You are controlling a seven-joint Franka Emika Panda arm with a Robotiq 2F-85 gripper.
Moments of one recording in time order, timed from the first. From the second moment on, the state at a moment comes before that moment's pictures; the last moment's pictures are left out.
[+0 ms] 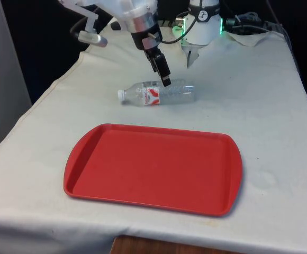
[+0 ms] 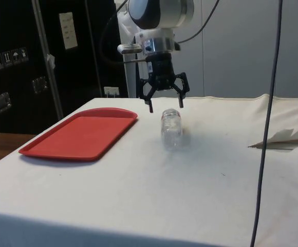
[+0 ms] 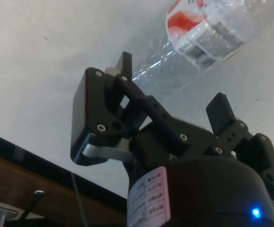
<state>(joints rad) 0.10 0.31 -0.37 -2.21 0.40 2.26 0.51</state>
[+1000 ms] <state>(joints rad) 0.08 0.40 -0.44 -2.11 0.50 2.11 0.44</state>
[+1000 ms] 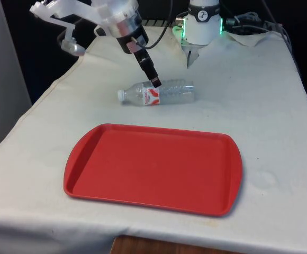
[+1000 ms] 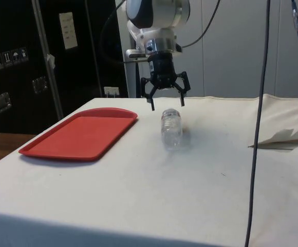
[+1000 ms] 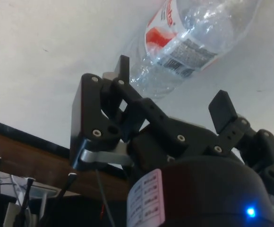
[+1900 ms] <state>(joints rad) 0.06 0.58 -0.52 -1.97 0.63 1.95 0.35</state>
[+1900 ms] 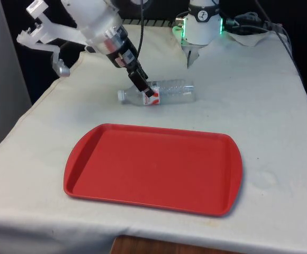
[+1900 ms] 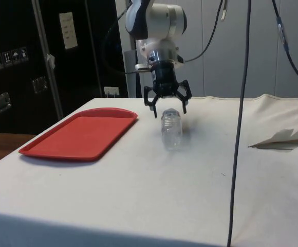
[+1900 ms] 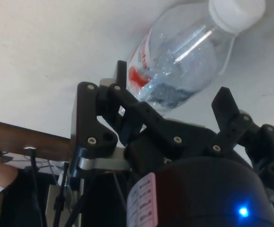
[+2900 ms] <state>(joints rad) 0.06 0.65 -0.54 -1.93 0.70 1.86 0.31</state>
